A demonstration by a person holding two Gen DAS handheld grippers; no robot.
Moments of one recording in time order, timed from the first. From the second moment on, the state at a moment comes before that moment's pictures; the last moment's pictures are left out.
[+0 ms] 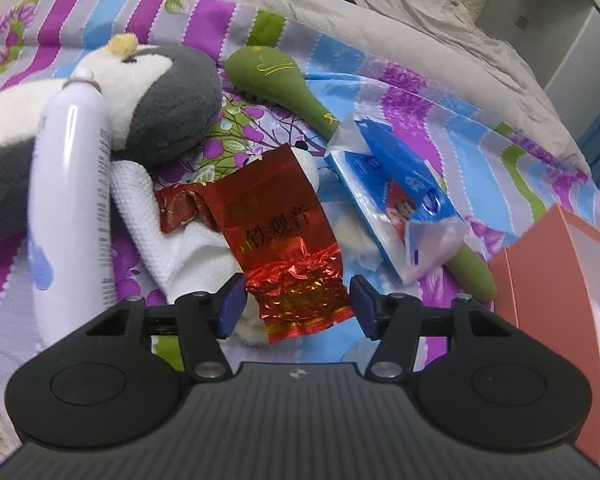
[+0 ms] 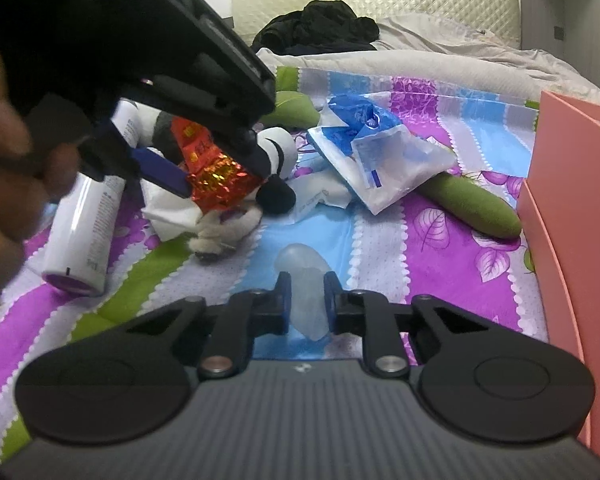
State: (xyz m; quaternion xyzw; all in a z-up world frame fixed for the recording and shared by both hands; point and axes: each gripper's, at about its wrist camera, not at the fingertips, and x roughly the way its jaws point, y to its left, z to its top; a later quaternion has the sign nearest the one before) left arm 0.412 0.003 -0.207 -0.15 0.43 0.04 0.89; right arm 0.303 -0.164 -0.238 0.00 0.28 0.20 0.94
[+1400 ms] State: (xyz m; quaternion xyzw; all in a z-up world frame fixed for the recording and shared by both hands) left arm 0.229 0.017 -0.220 -0.07 0.49 0.03 0.87; right arm 0.224 -0.181 -0.209 0.00 0.29 0.22 0.93
